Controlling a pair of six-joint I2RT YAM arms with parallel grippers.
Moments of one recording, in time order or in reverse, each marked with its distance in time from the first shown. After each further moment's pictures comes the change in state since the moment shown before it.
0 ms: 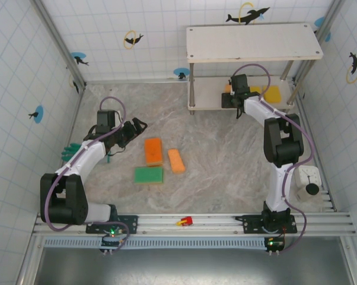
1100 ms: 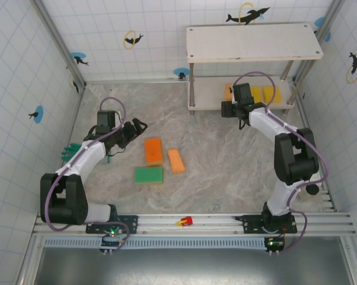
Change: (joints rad) left arm 0.000 0.000 -0.005 0.000 0.001 0.000; right arm 0.056 -0.285 -0.294 0.043 -0.004 -0.003
